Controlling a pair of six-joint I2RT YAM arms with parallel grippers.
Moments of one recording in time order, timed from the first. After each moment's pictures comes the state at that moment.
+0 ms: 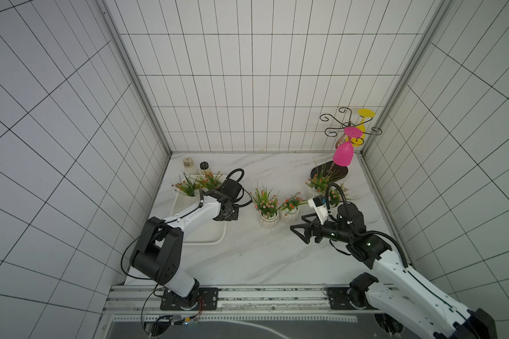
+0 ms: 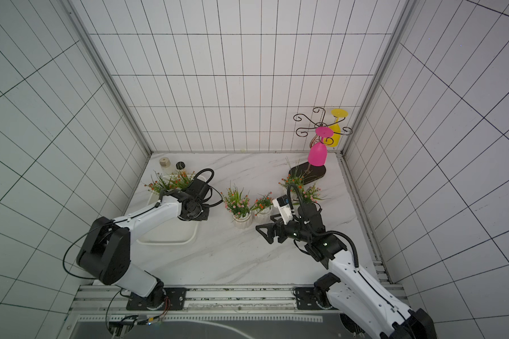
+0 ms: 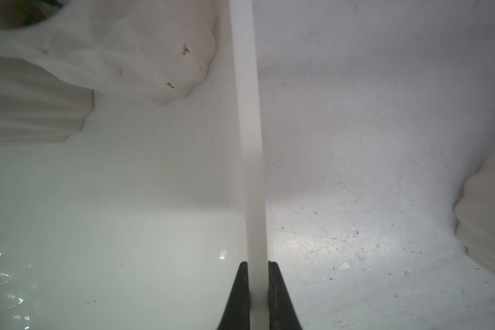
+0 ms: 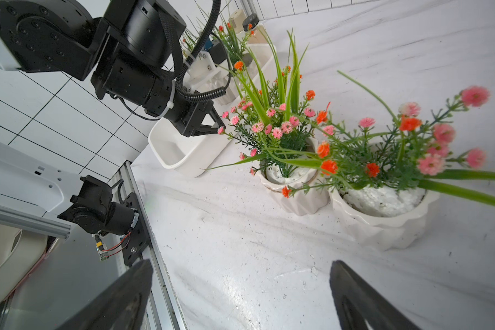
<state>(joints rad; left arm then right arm) -0.48 1.59 1.06 -0.74 -0.14 -0.36 0.51 0.80 0.51 -0.16 -0.53 0.29</state>
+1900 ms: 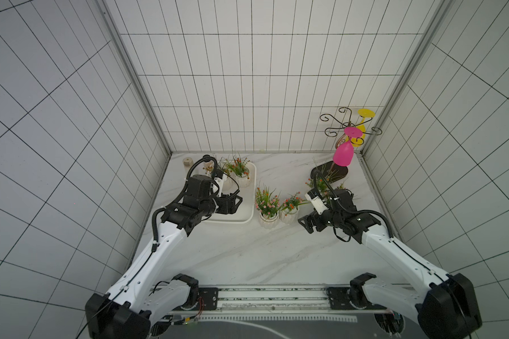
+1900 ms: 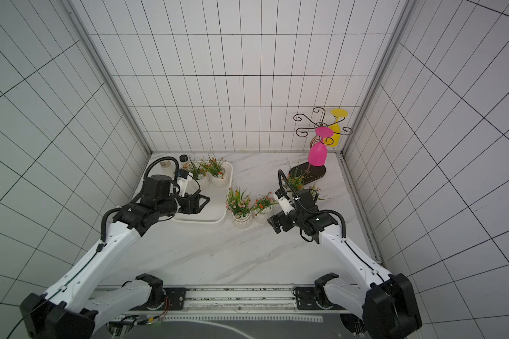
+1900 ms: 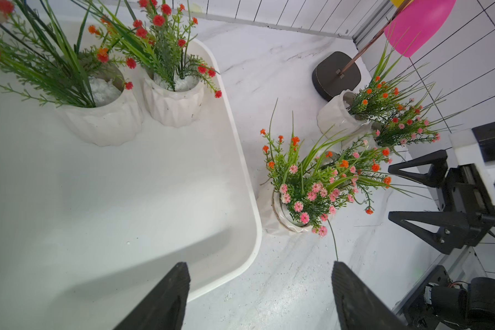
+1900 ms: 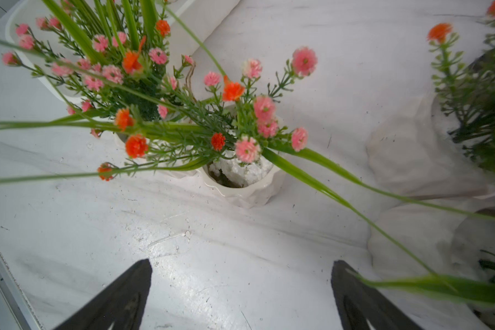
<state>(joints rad) -0.30 1.05 0.97 -0.62 0.35 -0.29 0.40 1.12 0.72 -0.43 -0.27 -0.14</state>
